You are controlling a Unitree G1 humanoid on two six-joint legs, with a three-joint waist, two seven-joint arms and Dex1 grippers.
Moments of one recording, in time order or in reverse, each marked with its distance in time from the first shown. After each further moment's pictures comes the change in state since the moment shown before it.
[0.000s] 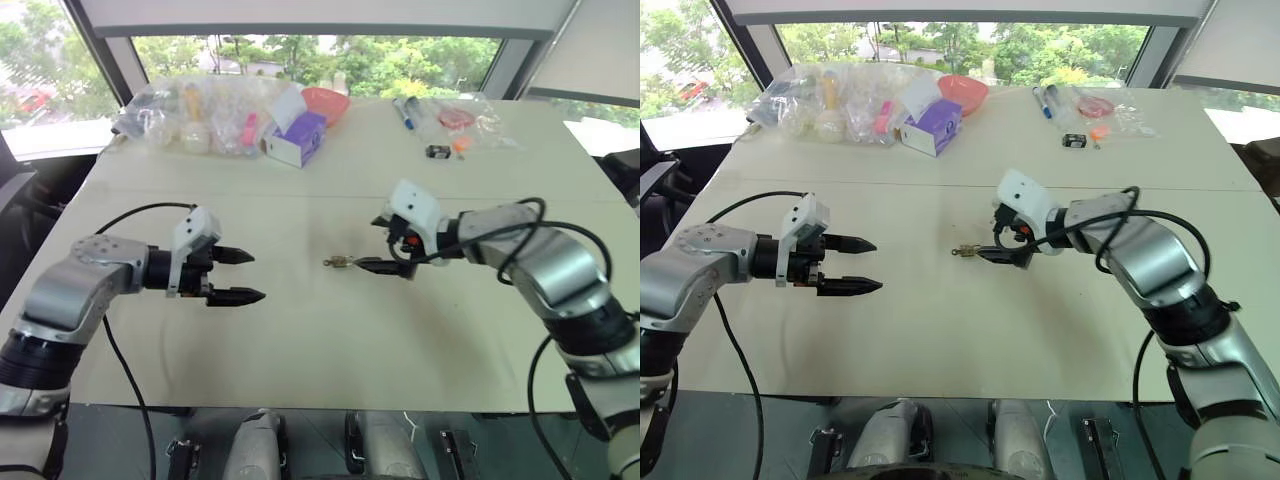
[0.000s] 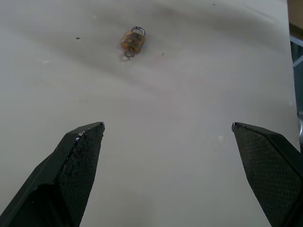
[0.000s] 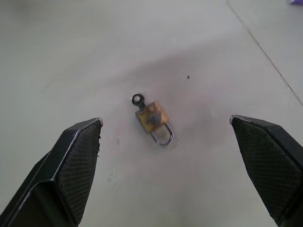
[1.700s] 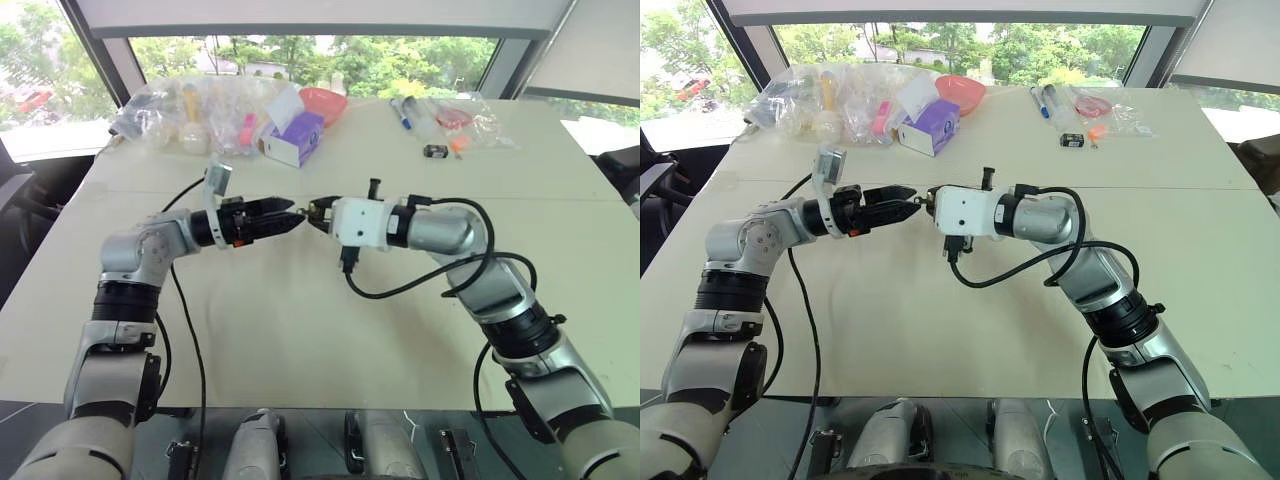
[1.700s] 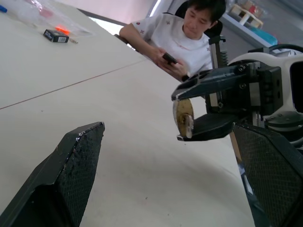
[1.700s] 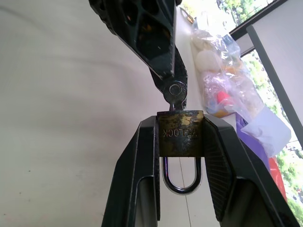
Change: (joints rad) left arm -0.274 -0.392 0.137 0.421 -0.131 0.084 0.034; right arm 0.084 0.220 -0.048 -0.037 -0.474 -0.672 -0.036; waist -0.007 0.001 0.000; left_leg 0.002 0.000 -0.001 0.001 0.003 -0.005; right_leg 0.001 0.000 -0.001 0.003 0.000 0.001
